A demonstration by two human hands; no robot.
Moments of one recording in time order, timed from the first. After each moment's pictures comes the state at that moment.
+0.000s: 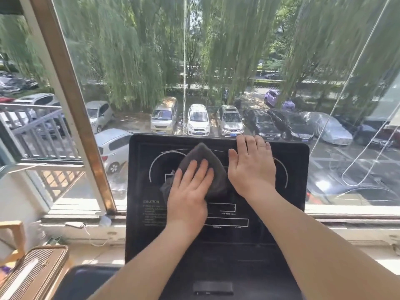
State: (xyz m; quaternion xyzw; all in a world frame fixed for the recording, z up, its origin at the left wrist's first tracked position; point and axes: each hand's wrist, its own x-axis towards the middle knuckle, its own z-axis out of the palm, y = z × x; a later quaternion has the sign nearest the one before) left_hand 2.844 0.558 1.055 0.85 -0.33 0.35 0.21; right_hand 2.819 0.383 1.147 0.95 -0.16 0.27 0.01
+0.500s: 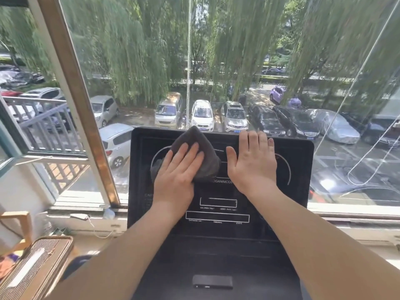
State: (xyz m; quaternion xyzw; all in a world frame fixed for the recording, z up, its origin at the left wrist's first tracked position) left_hand 2.871 0.583 1.078 0.85 -0.32 0.38 0.19; right_hand 2.820 0.385 1.142 0.95 -0.16 0.26 0.03
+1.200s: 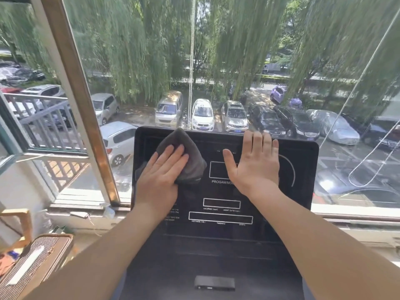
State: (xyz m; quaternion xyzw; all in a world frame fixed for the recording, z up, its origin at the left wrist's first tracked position) left_hand 2.880 0.628 1.078 0.86 -0.31 0.36 0.19; right_hand 2.823 0.390 1.141 0.95 -0.18 0.25 0.06
